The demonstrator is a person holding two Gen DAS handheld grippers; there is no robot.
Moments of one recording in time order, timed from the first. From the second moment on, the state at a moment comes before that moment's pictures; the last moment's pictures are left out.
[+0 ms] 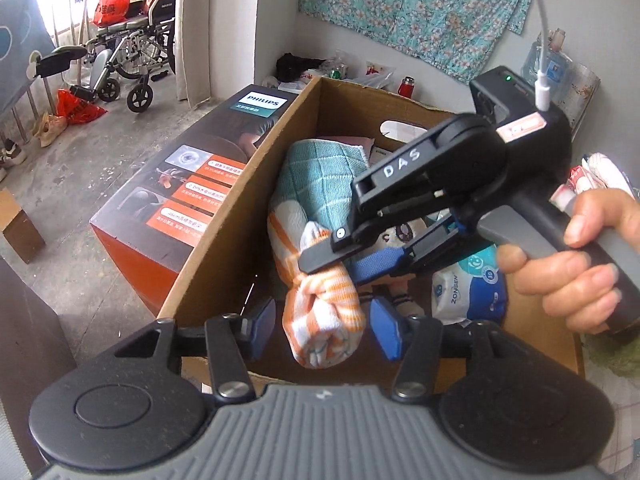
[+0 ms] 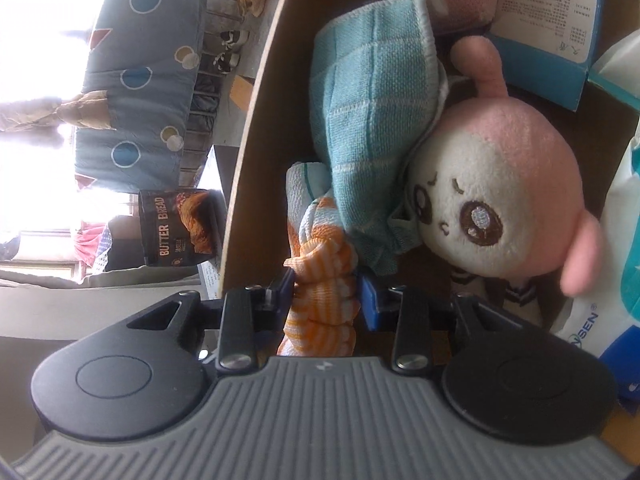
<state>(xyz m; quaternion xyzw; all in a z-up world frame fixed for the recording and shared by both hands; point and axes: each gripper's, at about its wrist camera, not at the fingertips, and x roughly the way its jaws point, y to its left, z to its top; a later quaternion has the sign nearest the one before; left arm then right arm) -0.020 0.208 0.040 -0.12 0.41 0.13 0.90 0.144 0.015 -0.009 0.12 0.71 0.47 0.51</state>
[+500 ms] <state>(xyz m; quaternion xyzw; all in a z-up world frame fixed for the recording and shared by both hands) -0.014 0.208 0.039 -0.11 0.40 0.13 0.90 0.125 0.031 -0.009 0.13 0.71 0.47 0.51</state>
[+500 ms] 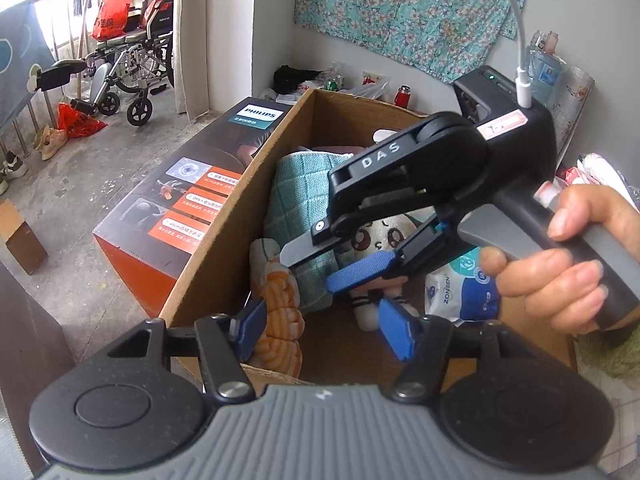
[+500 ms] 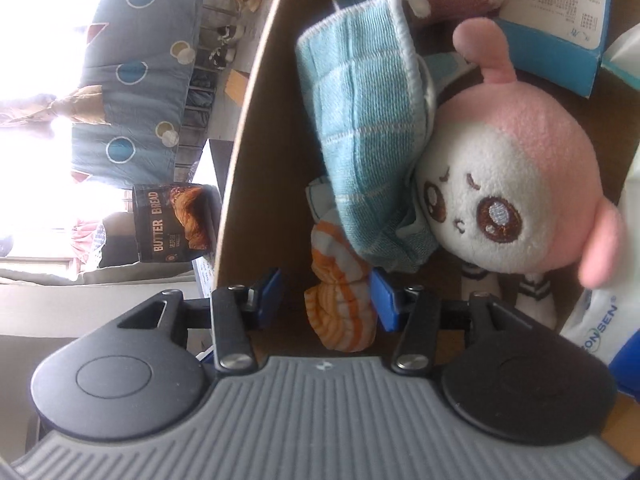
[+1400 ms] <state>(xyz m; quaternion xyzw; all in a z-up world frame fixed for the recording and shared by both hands) 0.079 -0.049 0.034 -0.01 0.33 -0.16 0.93 0.152 -0.406 0.107 0.24 0.50 0.33 0.76</state>
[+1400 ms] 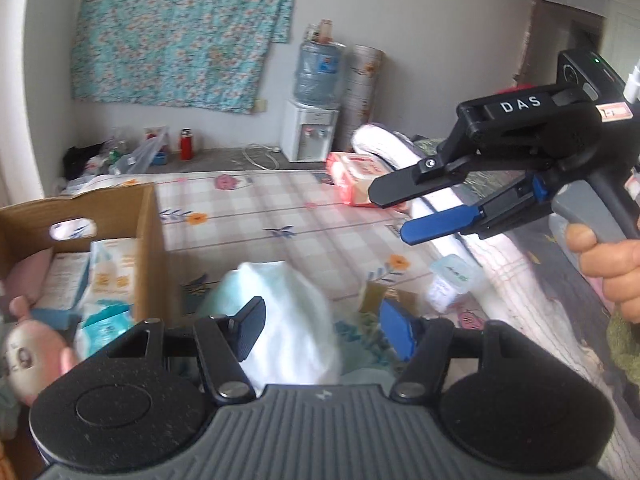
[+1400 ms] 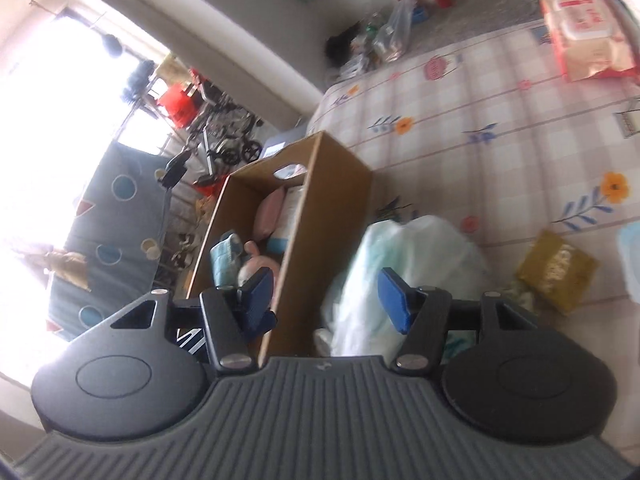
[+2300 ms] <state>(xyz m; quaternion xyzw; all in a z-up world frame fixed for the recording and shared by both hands) 0.186 -0.244 -0.059 0.10 0.41 -0.20 0.89 0.229 -0.585 -0.026 0.28 0.57 0.16 0.76</state>
